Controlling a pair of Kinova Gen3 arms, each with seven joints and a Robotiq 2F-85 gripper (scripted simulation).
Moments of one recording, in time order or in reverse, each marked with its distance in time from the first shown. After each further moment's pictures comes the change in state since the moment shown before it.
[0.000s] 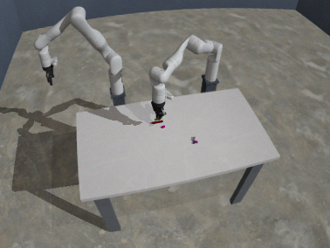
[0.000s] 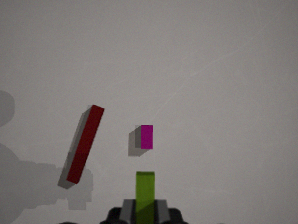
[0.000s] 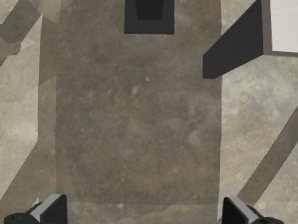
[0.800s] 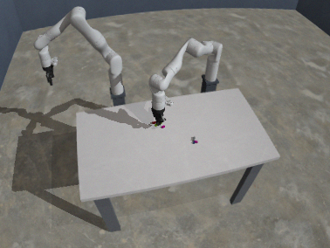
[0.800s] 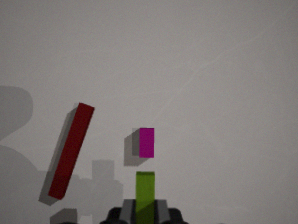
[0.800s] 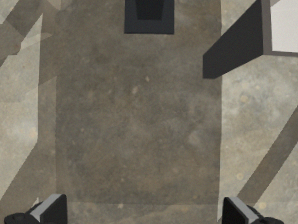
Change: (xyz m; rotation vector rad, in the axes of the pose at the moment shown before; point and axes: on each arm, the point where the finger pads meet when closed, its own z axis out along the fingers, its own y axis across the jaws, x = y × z) left arm 0.000 0.000 0.051 0.001 0.002 0.000; right arm 0.000 0.000 0.000 0.000 0.000 0.000
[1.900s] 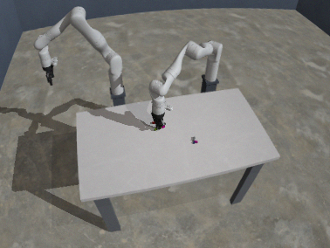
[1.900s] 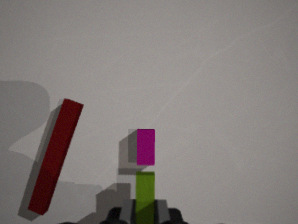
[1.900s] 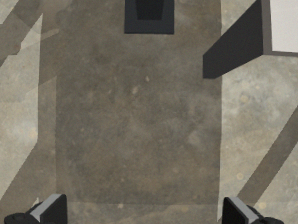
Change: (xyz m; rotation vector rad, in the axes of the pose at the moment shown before) left arm -0.001 0.000 0.037 -0.001 -0.001 0.000; right arm 0.000 0.000 0.000 0.000 0.000 0.000
